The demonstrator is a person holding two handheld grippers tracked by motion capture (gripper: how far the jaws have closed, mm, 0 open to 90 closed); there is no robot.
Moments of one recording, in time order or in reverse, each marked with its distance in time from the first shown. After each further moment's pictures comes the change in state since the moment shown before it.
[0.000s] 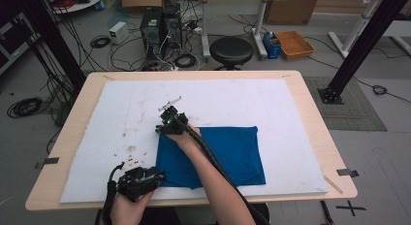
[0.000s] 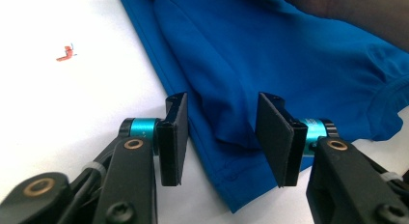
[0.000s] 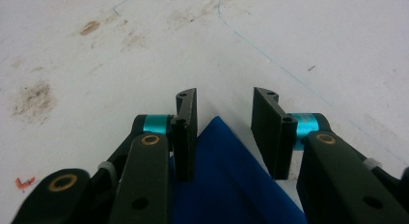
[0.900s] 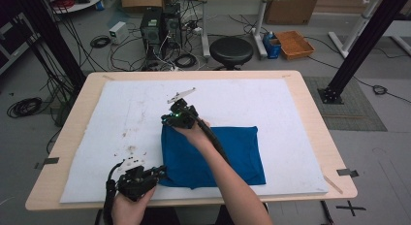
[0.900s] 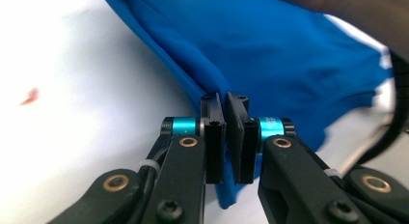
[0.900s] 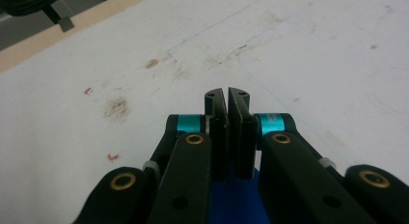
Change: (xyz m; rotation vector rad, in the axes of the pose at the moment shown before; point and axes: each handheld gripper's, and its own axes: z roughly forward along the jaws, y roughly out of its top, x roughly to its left) left arm -0.027 0.022 -0.016 -0.080 -0.152 0.031; right arm -0.012 0.008 -0.074 -0.125 0.123 -0.032
